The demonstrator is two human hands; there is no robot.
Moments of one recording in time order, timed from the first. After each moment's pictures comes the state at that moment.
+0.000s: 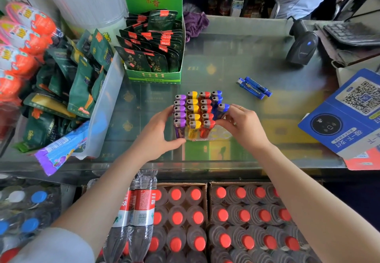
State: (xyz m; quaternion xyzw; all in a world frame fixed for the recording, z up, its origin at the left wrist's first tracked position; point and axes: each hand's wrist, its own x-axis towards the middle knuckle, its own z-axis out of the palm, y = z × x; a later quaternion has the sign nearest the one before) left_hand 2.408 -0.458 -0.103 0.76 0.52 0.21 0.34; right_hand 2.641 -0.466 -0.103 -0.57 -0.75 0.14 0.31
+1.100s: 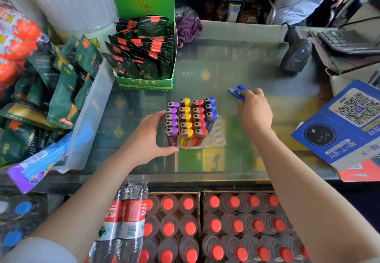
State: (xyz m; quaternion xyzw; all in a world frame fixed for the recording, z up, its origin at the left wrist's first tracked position) left_hand 2.414 -0.446 -0.093 0.76 0.54 0.17 0.32; right_hand 2.677 -0.405 -0.105 -0.82 -0.56 0.05 0.16
